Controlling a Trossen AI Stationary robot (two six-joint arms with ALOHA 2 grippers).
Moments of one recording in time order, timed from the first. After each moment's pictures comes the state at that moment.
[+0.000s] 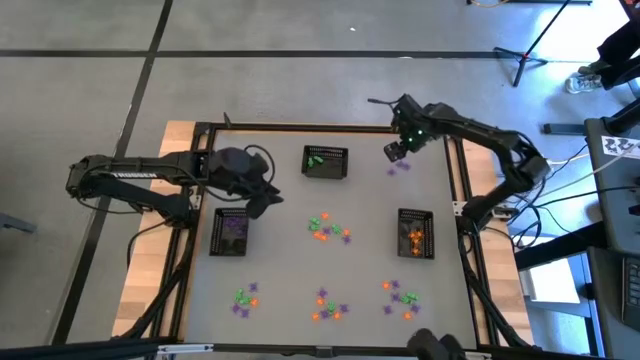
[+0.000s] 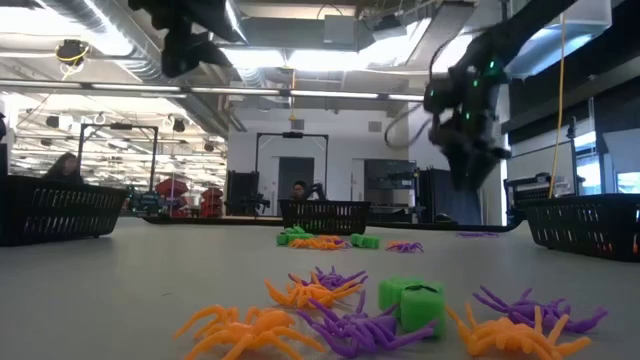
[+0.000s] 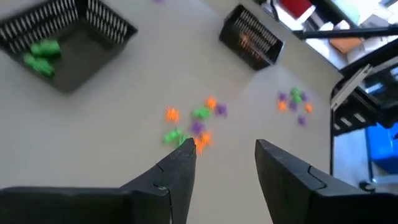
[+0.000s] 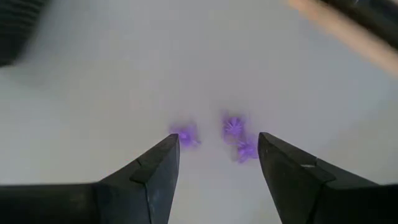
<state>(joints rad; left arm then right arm) 0.10 1.04 0.92 -0.52 0.05 -0.58 -0.82 1.58 1.11 -0.89 -0.07 0.15</state>
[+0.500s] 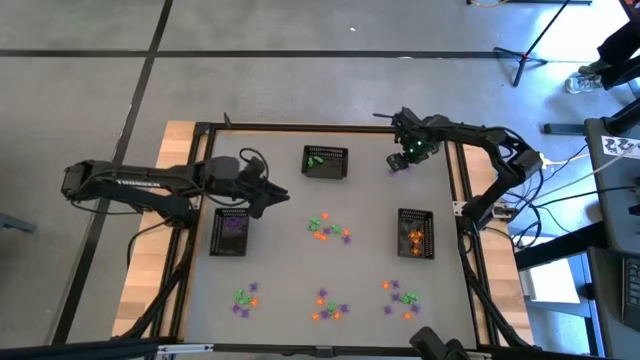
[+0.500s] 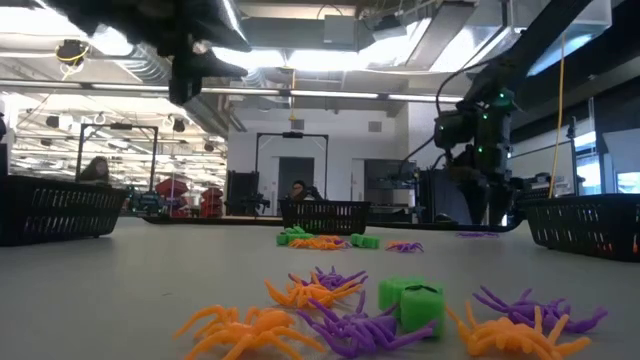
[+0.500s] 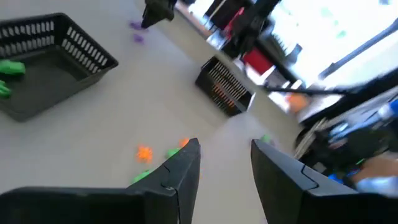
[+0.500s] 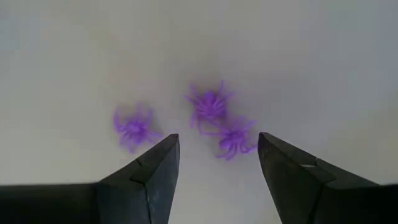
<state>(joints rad) 0.10 0.95 0.59 0.02 0.04 -0.72 -0.88 1.63 0.93 -0.74 -0.07 0.20</state>
